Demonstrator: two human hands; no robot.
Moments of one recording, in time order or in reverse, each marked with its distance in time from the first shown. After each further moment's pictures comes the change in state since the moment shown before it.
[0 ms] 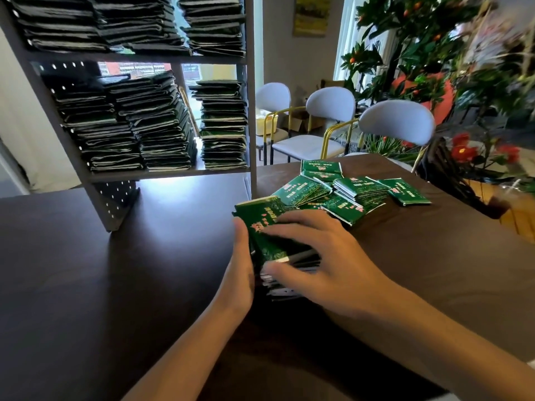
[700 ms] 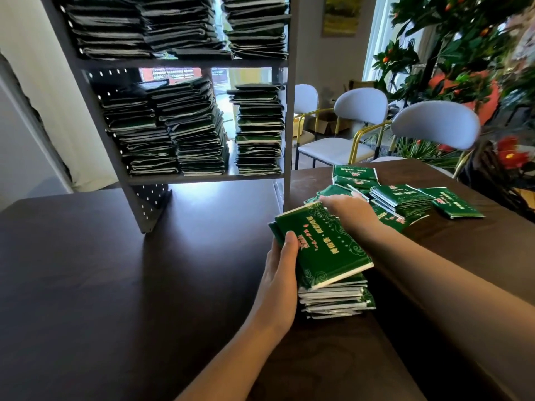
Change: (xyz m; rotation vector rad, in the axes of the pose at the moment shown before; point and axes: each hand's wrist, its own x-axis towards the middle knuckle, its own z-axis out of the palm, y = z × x) left_hand 0.006 -0.011 -0.007 0.119 0.020 -0.024; right_hand 0.119 0.118 0.031 -0.617 -0.167 0.242
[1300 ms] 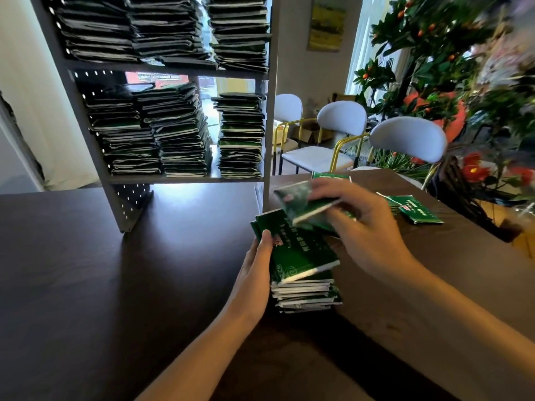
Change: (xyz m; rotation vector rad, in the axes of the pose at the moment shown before) left_hand -0.003 0.006 0.001 0.036 -0.027 0.012; right_hand -0.111 -0.029 -0.087 1.066 0.323 -0.182
